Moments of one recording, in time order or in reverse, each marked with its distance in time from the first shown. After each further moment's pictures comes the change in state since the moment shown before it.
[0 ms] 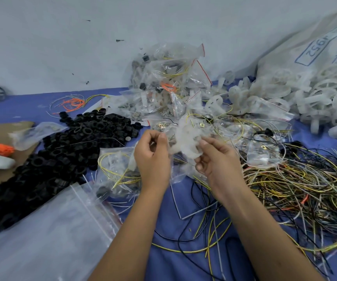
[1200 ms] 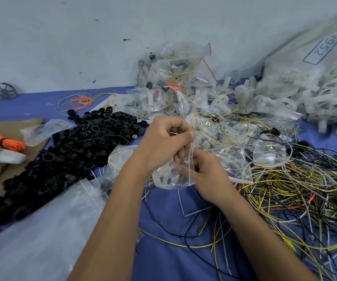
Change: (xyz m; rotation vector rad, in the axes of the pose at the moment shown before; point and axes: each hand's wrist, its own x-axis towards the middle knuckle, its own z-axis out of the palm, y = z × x) left_hand 0.030 0.061 -0.020 0.140 -0.705 -0.089; right_hand -0.010 0.023 0.004 -0.631 -0.468 -0.298
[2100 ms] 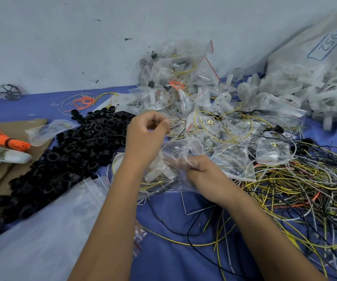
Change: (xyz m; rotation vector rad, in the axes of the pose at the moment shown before) left_hand 0.003 -0.027 -0.023 0.177 0.410 0.025; right_hand -0.002 -0.007 0.001 -0.036 -0.226 0.157
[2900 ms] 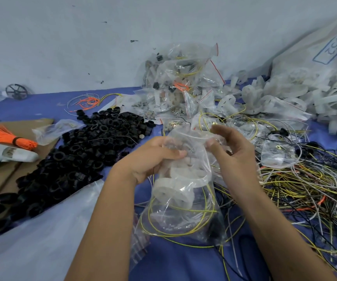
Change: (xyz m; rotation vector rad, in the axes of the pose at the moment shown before) left_hand -0.012 -0.007 -0.018 -0.293 -0.580 -0.525; right_hand 0.001 0.000 -0.023 0.095 0.710 -0.105
